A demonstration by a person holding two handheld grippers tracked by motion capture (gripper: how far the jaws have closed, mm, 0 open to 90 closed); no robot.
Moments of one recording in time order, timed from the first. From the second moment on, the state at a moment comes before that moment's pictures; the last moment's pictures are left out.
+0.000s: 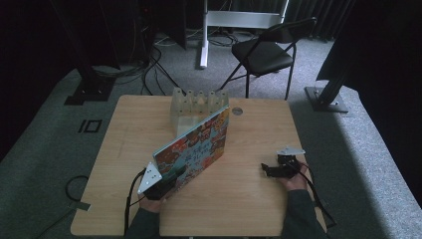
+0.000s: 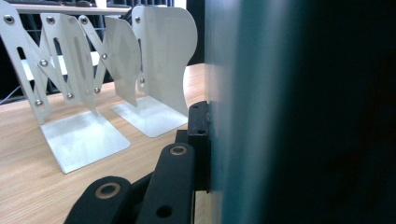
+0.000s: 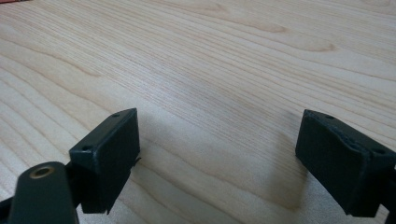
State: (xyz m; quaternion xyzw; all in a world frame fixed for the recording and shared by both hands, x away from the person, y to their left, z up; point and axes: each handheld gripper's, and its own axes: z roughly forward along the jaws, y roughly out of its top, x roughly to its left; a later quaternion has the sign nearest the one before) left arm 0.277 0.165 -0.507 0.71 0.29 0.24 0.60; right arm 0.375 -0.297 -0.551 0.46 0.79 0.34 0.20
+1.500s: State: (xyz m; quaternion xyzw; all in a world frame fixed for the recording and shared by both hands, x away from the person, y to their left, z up) left arm 0.277 0.194 -0.501 0.69 0.33 0.25 0.60; right arm 0.375 -0.297 -0.551 0.46 0.79 0.34 0.20
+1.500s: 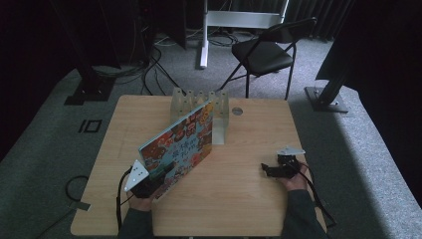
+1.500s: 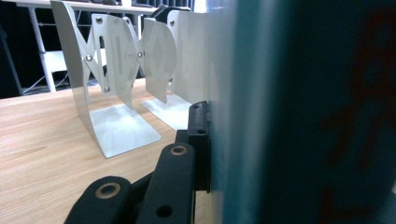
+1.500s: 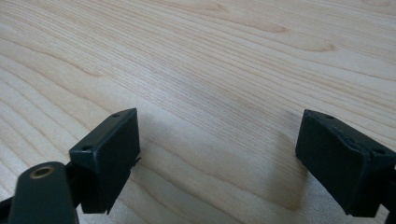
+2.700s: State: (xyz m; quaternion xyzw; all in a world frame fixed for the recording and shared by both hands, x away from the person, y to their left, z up) left arm 0.269 0.217 -0.494 0.67 0.36 0.26 0.60; right arm 0.375 -0.297 -0.551 0.46 0.79 0.34 0.20
